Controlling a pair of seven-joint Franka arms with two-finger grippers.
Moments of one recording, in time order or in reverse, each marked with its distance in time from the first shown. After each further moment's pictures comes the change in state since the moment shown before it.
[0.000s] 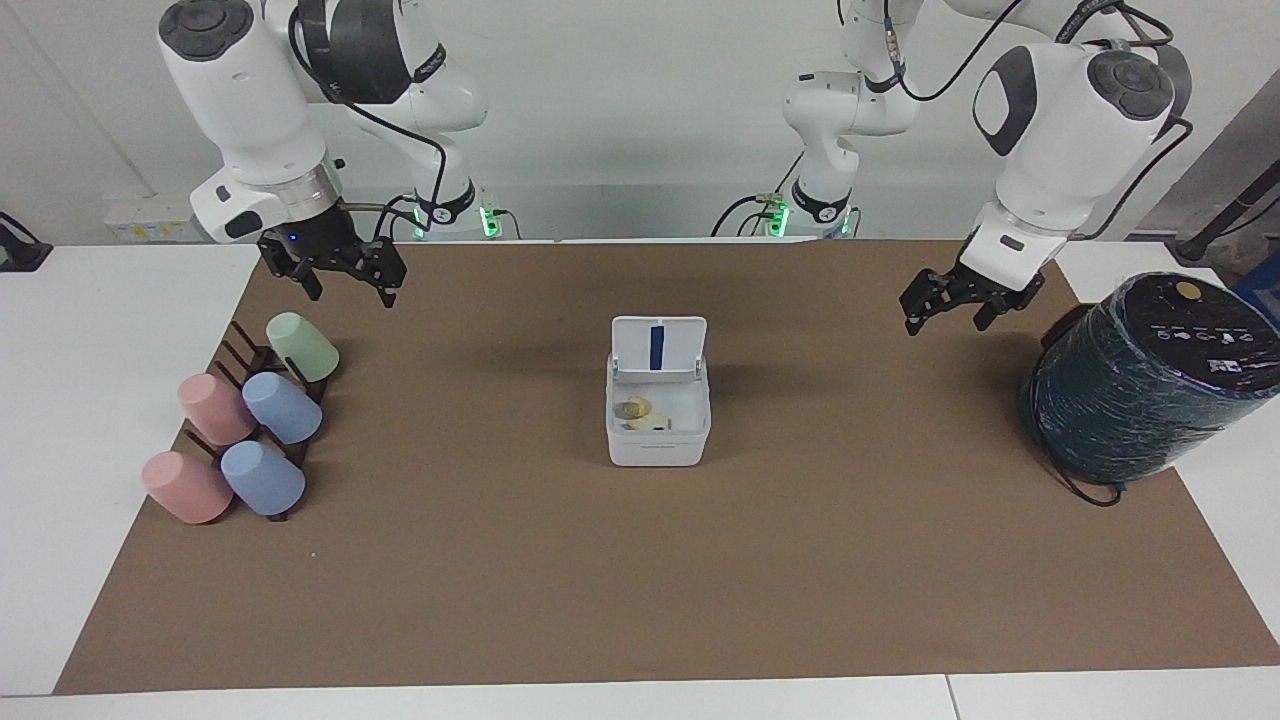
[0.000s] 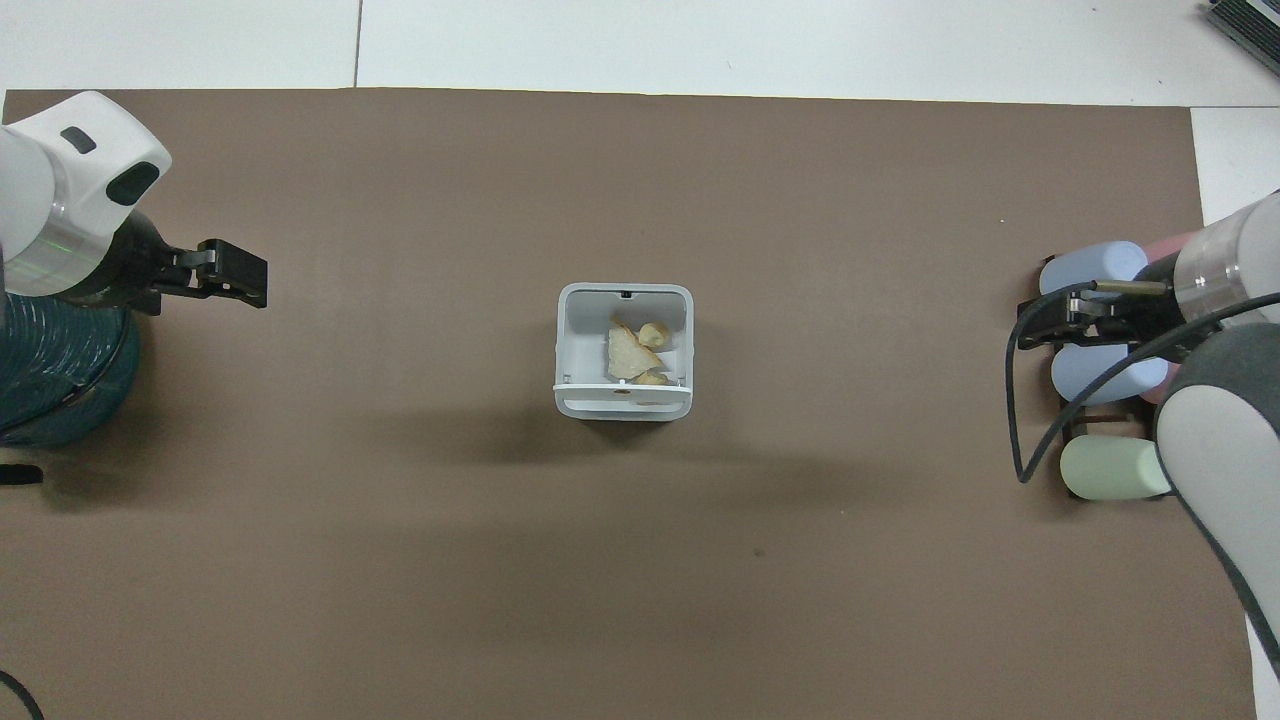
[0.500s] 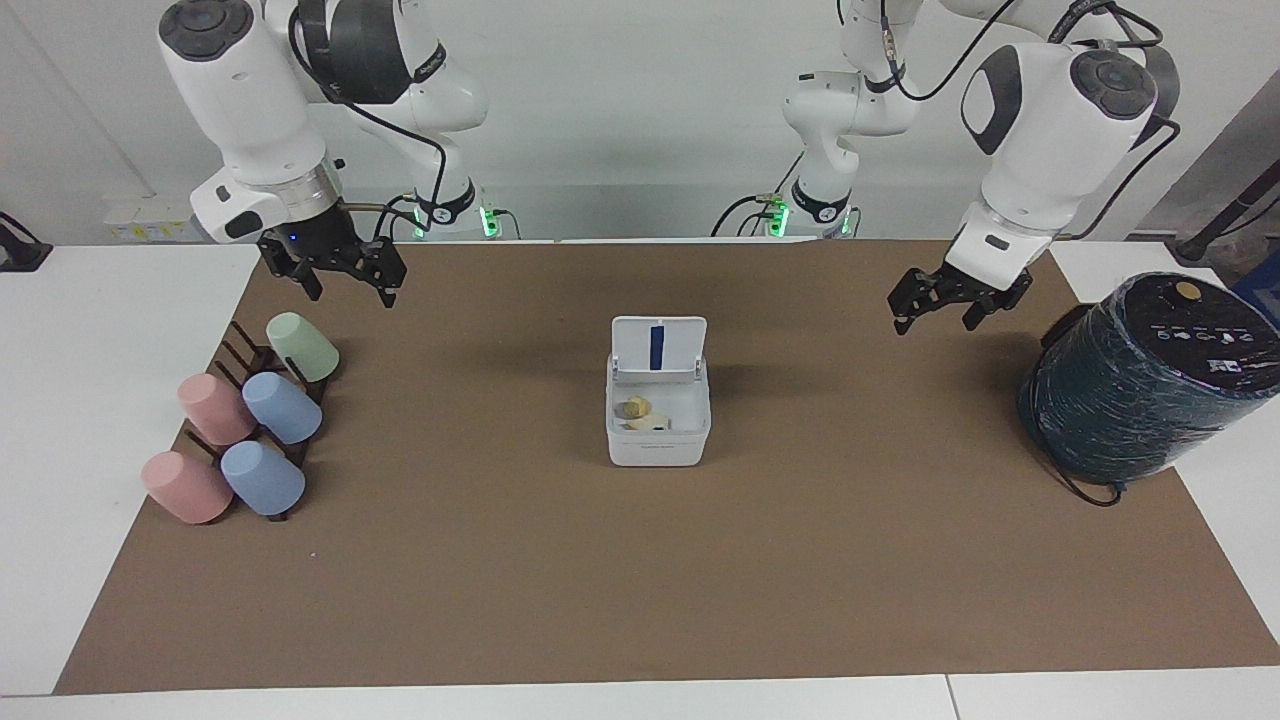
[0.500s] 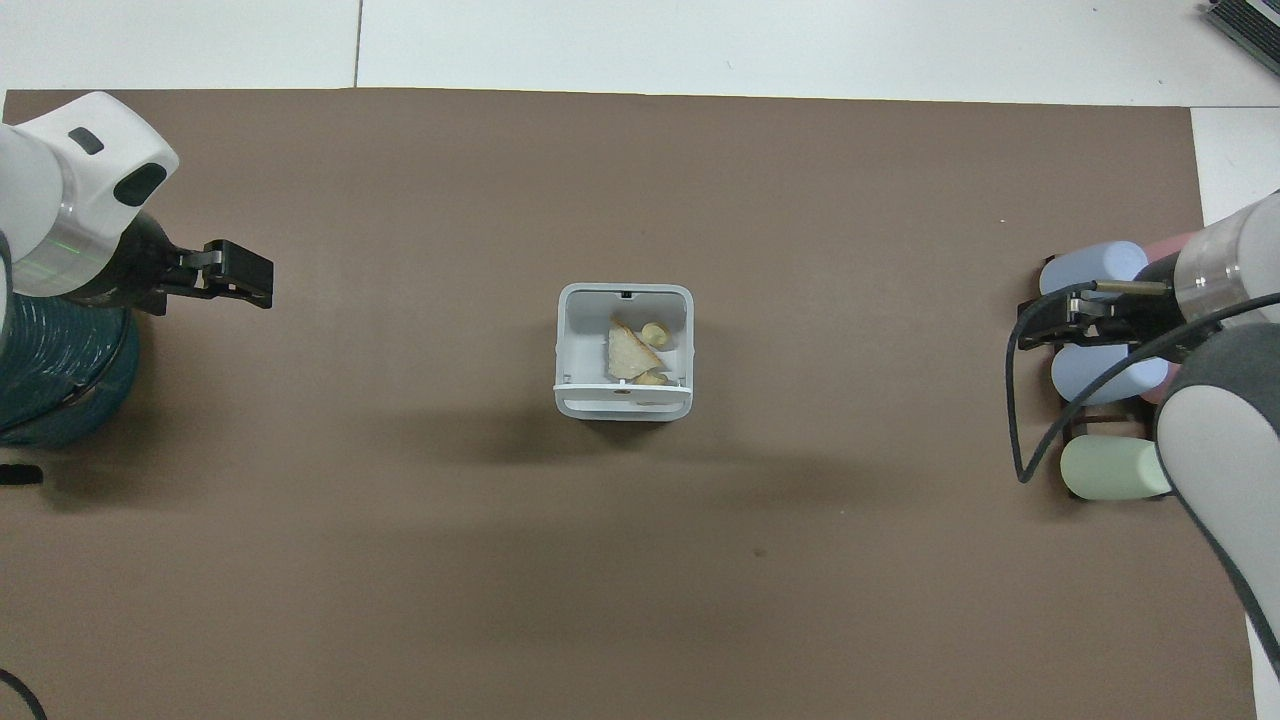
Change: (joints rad) left arm -0.045 0.000 -0.013 0.000 0.000 0.001 -0.059; right arm 0.000 0.000 0.000 0.000 0.000 0.000 0.000
